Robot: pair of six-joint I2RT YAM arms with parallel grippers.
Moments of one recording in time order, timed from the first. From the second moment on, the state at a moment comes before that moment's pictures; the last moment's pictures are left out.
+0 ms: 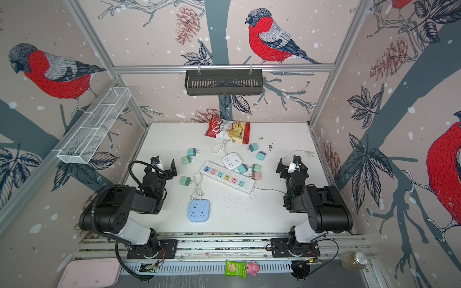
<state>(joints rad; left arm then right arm) -0.05 1.56 0.21 1.23 -0.16 0.02 0.02 1.54 0.20 1.22 0.13 0.02</state>
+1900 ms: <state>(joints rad) -0.26 0.96 0.64 -0.10 -0.21 -0.64 0.69 0.98 0.49 0.07 0.37 0.69</state>
